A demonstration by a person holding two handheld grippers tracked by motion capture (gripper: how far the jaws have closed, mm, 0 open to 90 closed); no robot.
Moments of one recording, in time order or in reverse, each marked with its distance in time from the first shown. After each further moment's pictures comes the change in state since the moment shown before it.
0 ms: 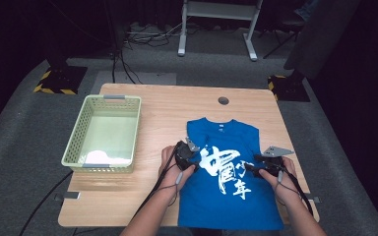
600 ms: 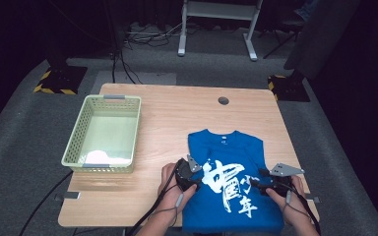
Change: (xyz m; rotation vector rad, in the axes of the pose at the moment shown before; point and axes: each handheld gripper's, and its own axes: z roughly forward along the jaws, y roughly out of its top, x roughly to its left) left arm -0.042 -0.029 -0.025 -0.017 -0.021 0.022; right arm 0.029 -0.036 -0.035 -0.031 0.008 -0.023
